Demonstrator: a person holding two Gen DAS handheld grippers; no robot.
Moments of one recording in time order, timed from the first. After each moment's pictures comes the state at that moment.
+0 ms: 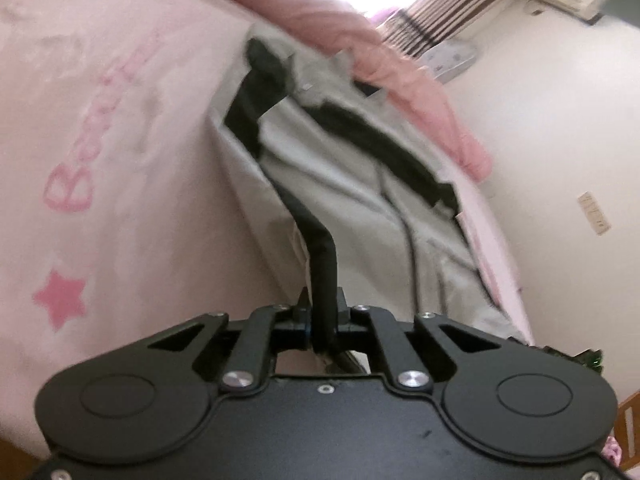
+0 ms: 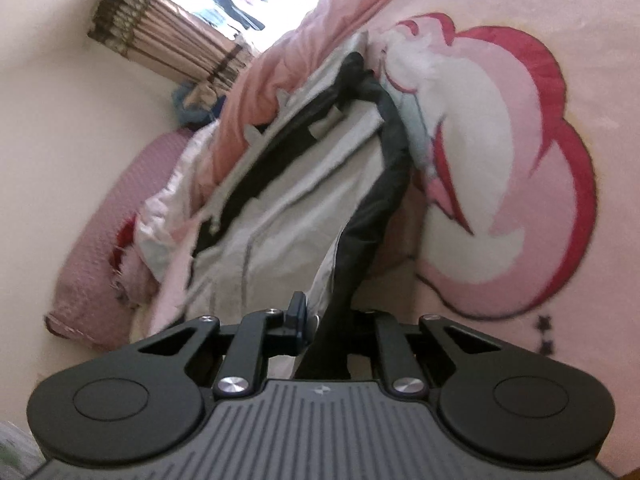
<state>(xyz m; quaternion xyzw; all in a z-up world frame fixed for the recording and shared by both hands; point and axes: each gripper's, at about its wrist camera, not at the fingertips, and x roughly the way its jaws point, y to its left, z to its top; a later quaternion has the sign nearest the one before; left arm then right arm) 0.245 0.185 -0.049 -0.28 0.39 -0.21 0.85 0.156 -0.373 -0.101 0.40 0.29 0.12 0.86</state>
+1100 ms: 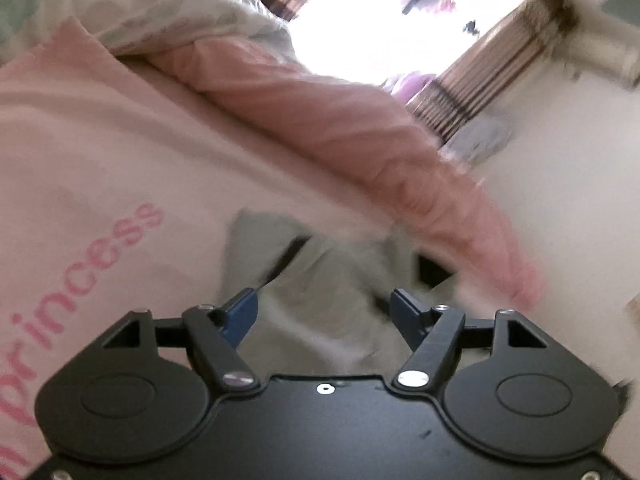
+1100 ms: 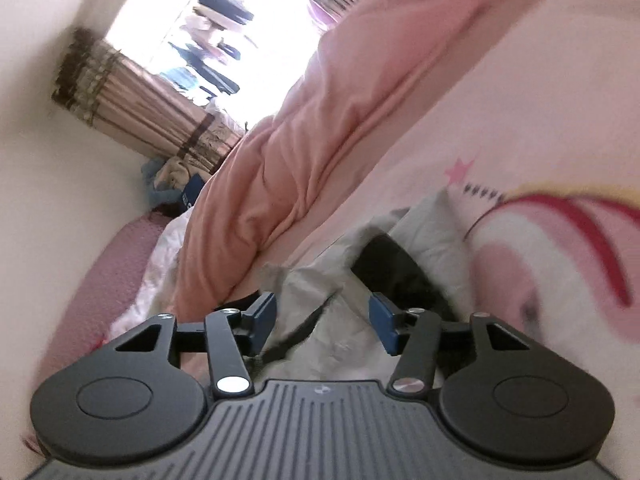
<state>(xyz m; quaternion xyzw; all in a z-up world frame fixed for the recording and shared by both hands) 0.631 0.199 -0.023 -0.27 0.33 -0.13 0.89 0.525 -0.413 -0.043 0.38 0.23 0.03 0.90</state>
